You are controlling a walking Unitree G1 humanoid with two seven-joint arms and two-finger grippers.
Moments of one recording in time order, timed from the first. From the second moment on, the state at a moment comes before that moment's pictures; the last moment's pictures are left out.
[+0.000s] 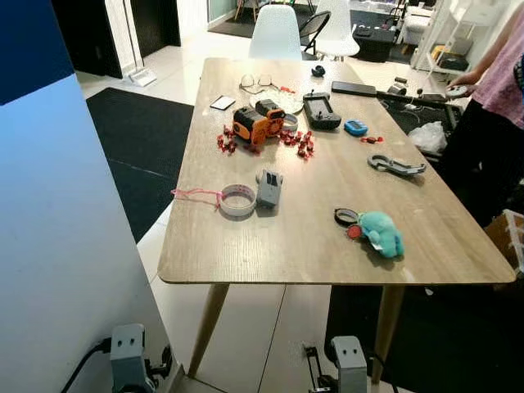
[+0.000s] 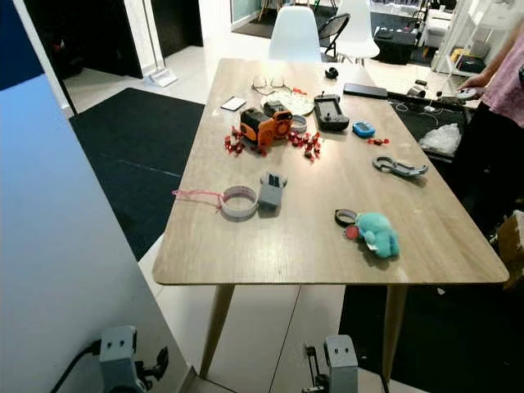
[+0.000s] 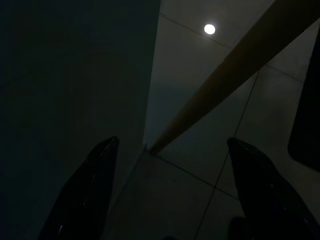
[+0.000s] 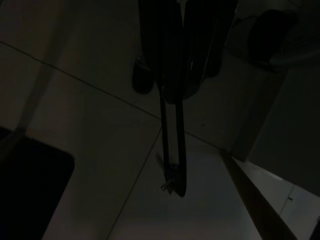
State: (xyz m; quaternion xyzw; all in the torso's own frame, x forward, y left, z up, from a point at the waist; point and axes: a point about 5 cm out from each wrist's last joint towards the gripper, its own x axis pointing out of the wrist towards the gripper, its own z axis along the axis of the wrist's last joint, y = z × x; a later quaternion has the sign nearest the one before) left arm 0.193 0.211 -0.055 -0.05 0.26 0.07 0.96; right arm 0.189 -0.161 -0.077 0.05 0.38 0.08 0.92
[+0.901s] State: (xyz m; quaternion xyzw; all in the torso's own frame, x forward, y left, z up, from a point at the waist) left arm 0.191 0.210 -0.055 -0.05 0.26 0.06 0.96; right arm 0.188 -0.162 -0.077 0.05 0.38 0.08 0.92
